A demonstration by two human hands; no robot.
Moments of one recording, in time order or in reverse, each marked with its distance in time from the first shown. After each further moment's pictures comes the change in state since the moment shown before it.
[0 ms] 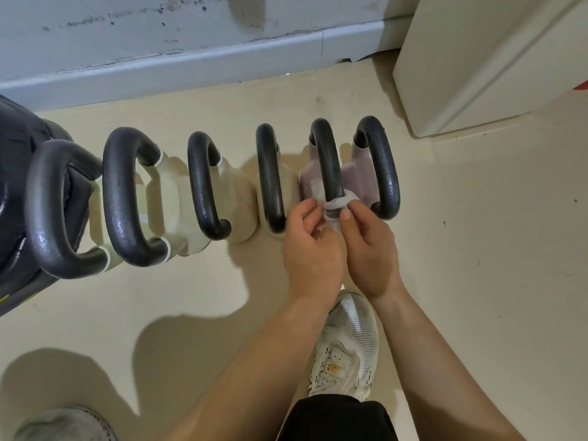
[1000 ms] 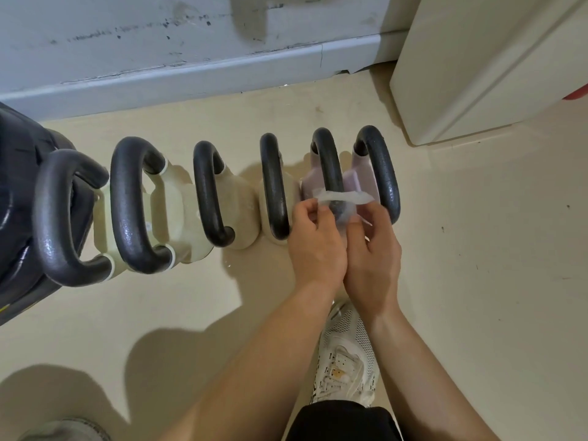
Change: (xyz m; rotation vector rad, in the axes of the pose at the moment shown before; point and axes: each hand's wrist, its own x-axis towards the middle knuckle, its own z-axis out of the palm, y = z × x) left_hand 0.021 0.007 0.009 0.154 0.034 -0.001; right_hand -0.012 -0.023 0.013 0.079 0.244 0.003
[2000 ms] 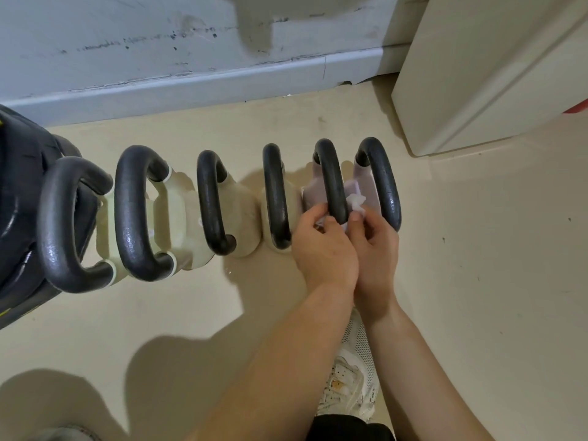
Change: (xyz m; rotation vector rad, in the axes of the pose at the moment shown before) left_hand -0.008 0.014 0.010 -0.151 0.070 -0.088; right_hand 0.017 -0.006 0.007 0.090 0.003 0.087
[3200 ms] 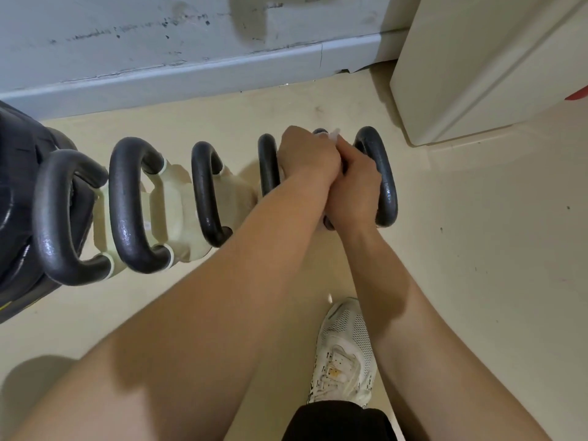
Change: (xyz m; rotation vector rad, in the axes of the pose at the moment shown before) left_hand 0.068 0.088 0.020 0.613 -0.070 0.125; right_hand 0.052 -0.039 0.035 0.070 -0.021 0.090
